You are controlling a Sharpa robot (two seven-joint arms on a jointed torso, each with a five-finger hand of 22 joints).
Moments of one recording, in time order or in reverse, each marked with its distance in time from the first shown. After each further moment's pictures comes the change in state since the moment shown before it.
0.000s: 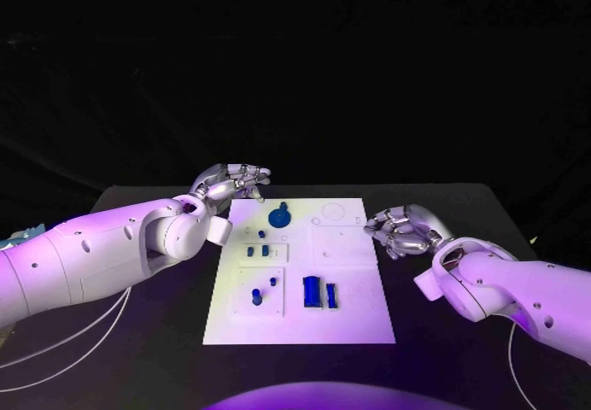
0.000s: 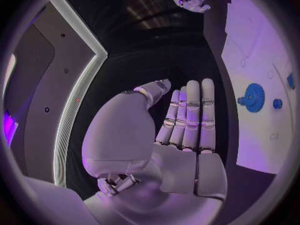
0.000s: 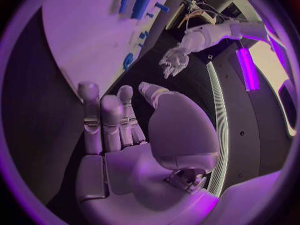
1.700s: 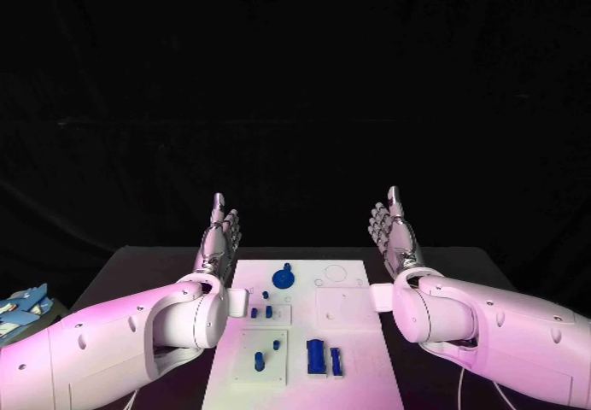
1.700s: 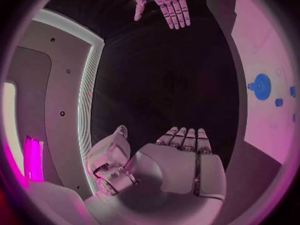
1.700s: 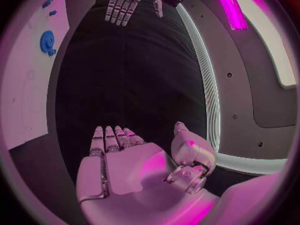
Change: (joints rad) left arm -0.032 0.079 -0.006 0.198 0.086 -0.496 0.121; left_hand -1.317 0.171 -0.536 -0.044 -0.223 -0.835 -0.194 -0.330 -0.228 -0.838 -0.135 -0.617 -0.168 -0.923 -0.071 -1.090 -0.323 -0.164 -0.812 -0.171 -0.890 -0.607; right arm -0.044 0.082 0.134 0.020 0.677 -0.202 0.391; right_hand -1.190 0.145 -0.453 -0.174 -0.186 -0.849 -0.133 -0.306 -0.681 -1.063 -0.057 -0.721 -0.914 -1.320 0.017 -0.999 -0.768 -0.158 -1.164 -0.089 -0.550 -1.216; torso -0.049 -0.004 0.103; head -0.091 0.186
